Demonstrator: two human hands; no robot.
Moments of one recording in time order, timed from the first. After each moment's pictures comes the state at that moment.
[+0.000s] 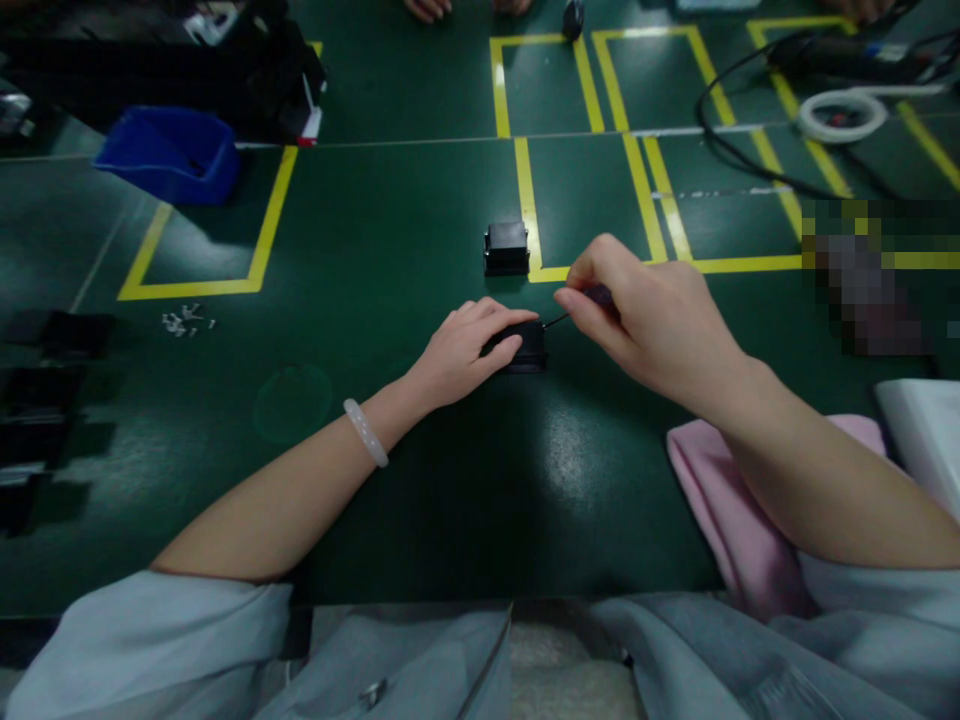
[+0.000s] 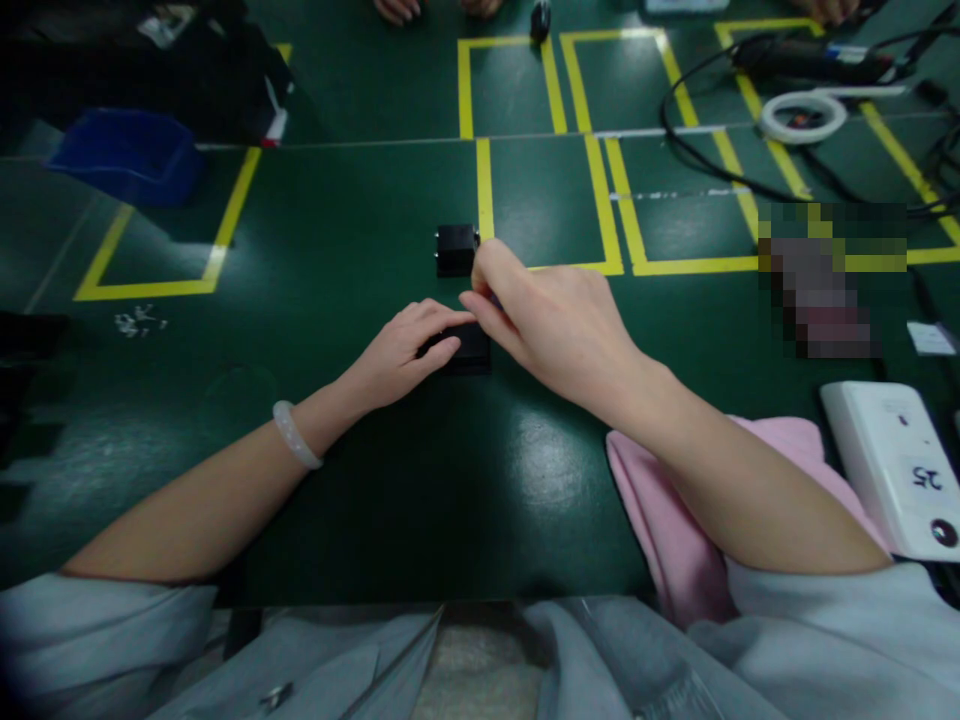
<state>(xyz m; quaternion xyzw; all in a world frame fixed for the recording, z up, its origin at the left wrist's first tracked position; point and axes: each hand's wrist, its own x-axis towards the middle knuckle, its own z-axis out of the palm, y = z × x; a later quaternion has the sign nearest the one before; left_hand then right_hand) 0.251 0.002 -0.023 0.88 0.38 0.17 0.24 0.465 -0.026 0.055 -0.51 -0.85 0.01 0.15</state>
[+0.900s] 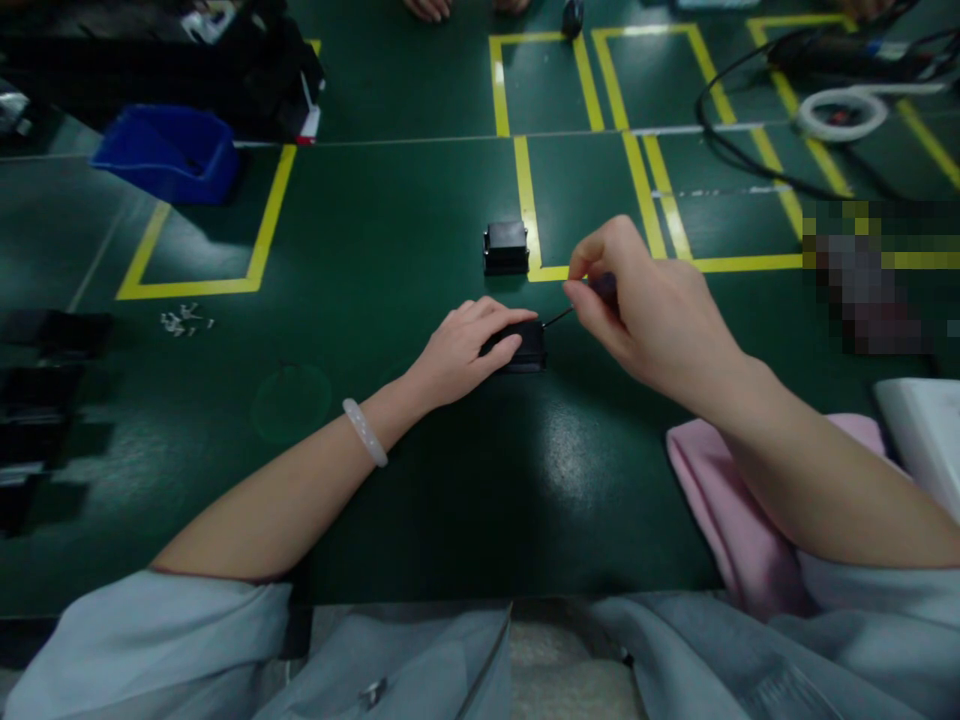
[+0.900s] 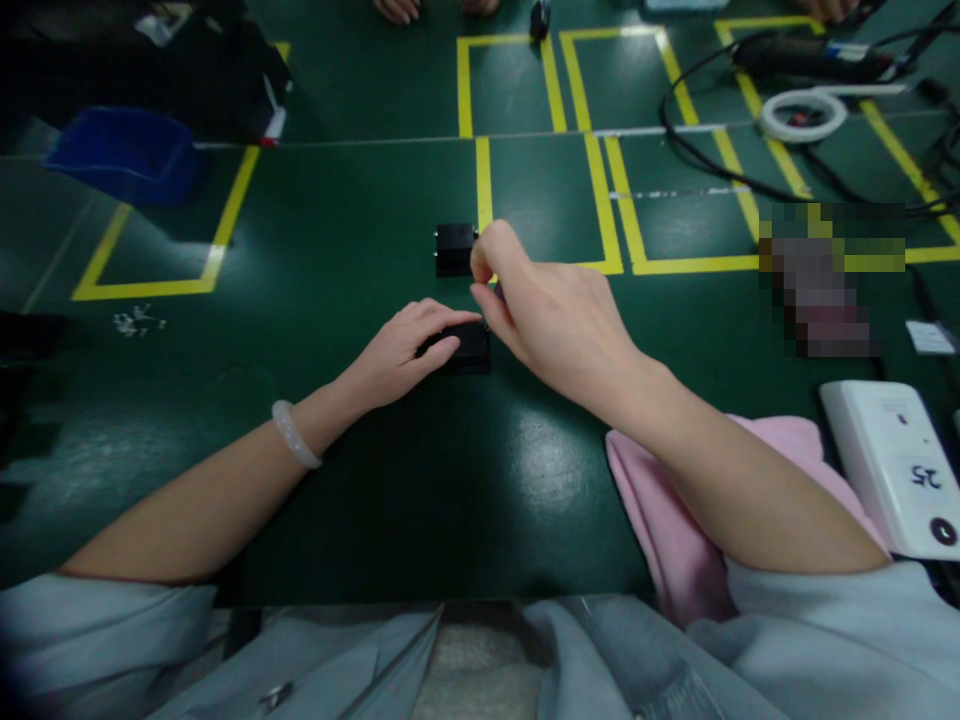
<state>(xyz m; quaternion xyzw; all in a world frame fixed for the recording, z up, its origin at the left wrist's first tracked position) 0.251 0.003 -0.022 0.88 0.38 0.17 0.24 0.463 -0.026 0.053 -0.53 -0.83 0.01 0.17</state>
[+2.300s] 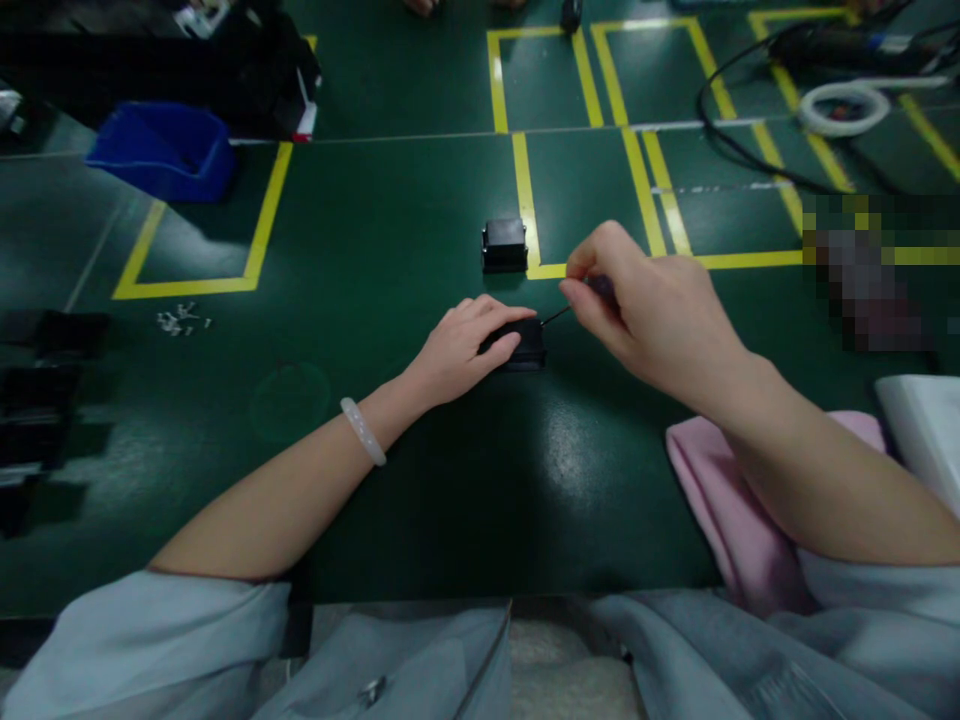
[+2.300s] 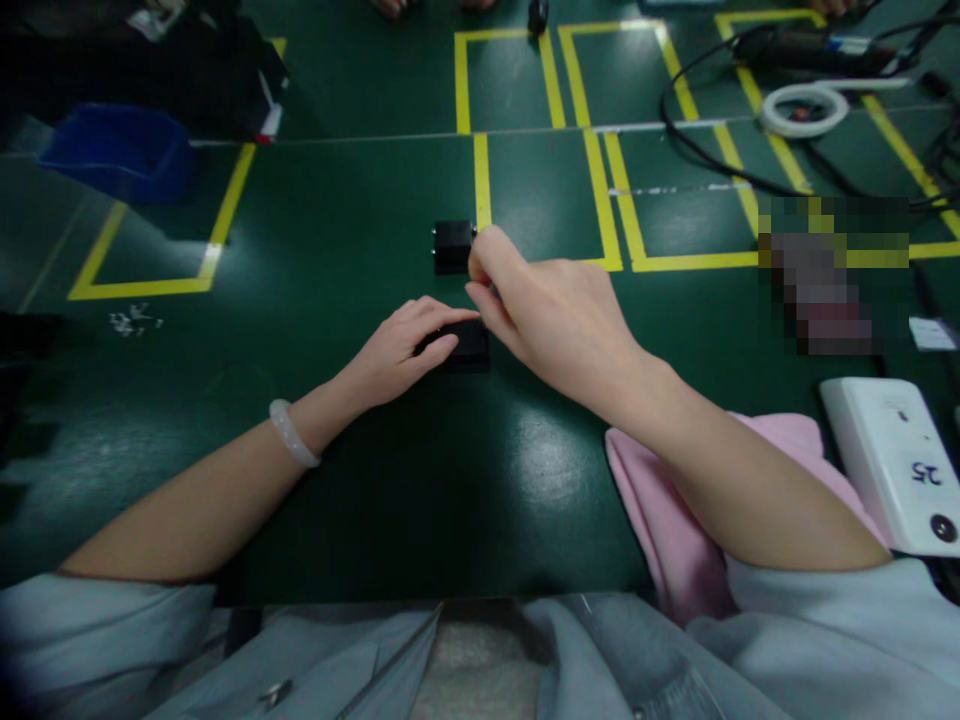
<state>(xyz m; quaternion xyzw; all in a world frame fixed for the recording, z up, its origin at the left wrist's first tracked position) 0.250 0.003 -0.022 0.88 0.38 0.16 0.24 0.464 -0.027 0.055 -0.53 -0.84 0.00 0.15</state>
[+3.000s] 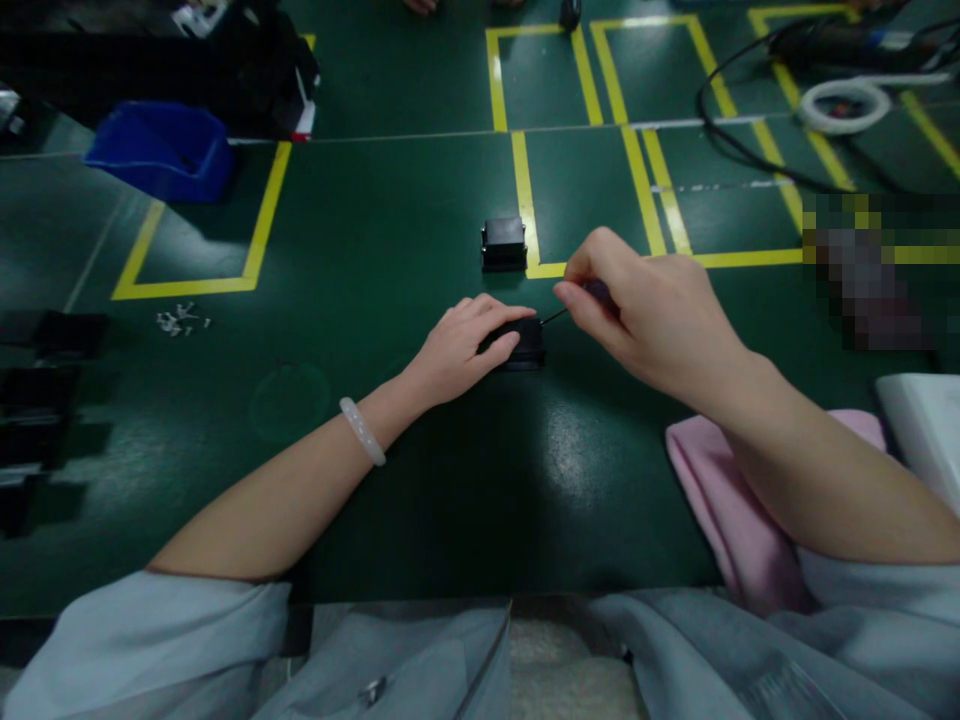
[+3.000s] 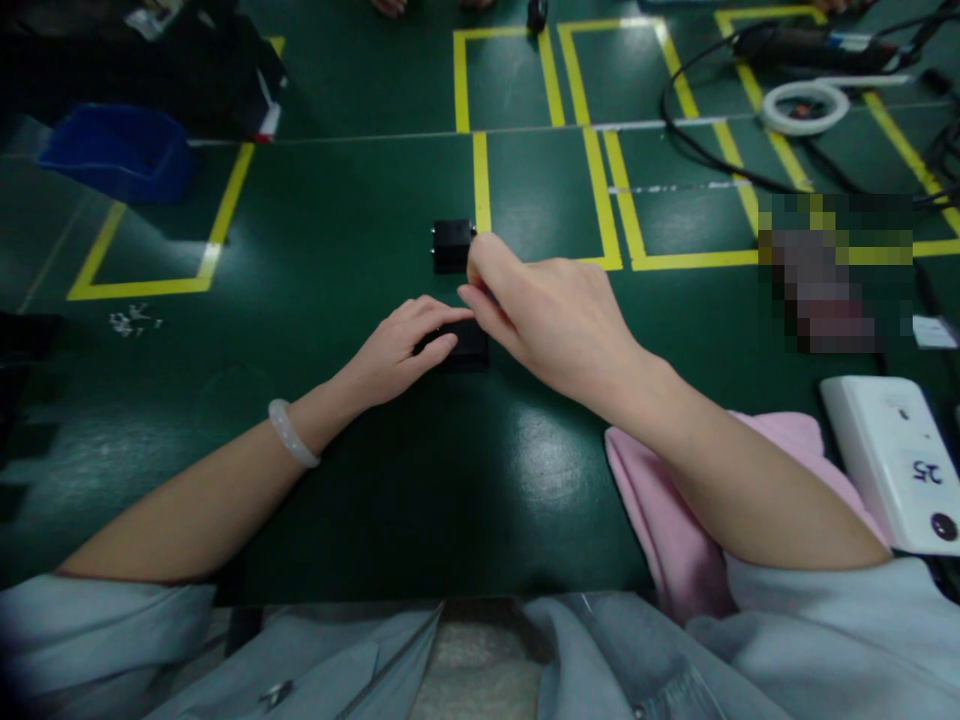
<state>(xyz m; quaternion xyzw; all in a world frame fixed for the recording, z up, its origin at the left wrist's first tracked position) 0.251 0.004 -0.022 0.88 0.37 0.17 0.24 0.464 -0.026 0.056 -0.52 -0.84 0.00 0.14</state>
